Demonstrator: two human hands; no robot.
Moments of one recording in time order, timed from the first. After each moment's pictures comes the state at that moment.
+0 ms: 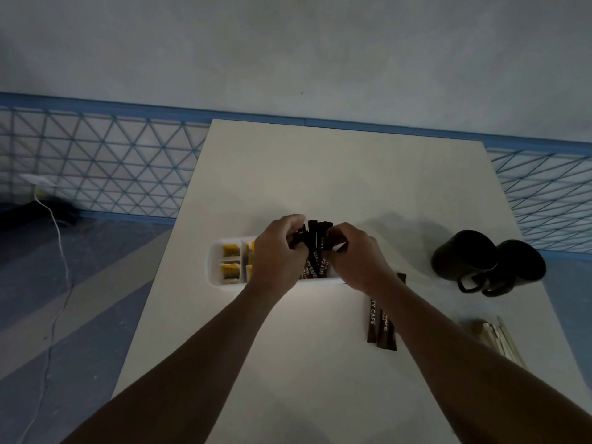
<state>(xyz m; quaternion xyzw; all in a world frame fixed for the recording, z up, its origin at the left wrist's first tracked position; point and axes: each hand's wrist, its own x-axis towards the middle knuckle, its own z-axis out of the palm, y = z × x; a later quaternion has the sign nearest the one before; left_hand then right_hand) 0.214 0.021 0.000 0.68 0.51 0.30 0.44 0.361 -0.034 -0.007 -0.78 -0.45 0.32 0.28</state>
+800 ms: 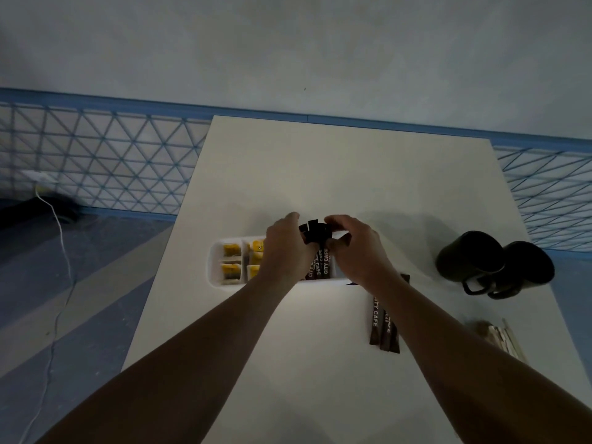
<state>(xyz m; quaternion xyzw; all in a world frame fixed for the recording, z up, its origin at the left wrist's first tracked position) 0.232 0.038 -0.002 0.74 0.55 0.15 0.35 0.366 -0.021 -0.018 -0.77 -0.44 0.31 0.34</state>
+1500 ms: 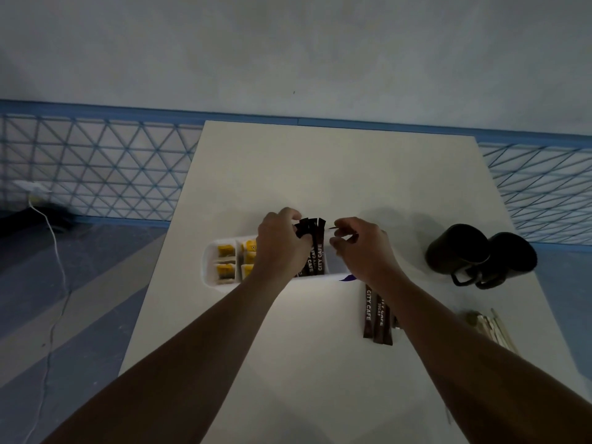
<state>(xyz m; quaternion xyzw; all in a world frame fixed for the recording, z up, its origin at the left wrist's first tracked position) 0.234 0.032 0.011 0.73 0.55 0.20 0.35 0.378 -0.039 -0.013 -0.80 -0.41 0.27 0.35</state>
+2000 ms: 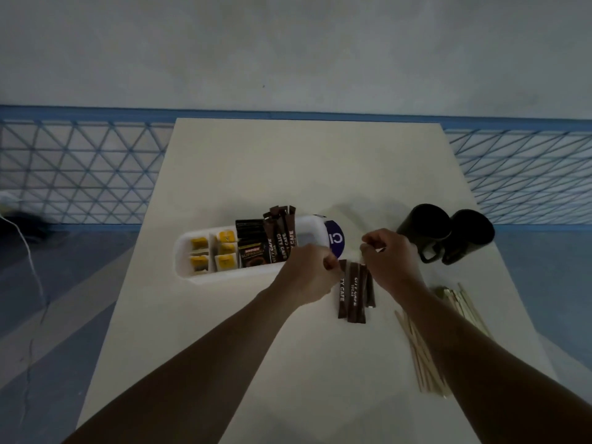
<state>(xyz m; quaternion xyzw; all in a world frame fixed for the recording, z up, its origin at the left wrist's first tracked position) 0.269 -0.047 0.009 0.80 0.39 0.02 0.46 0.427 -0.120 -0.024 -0.86 -0.34 0.18 0.33</state>
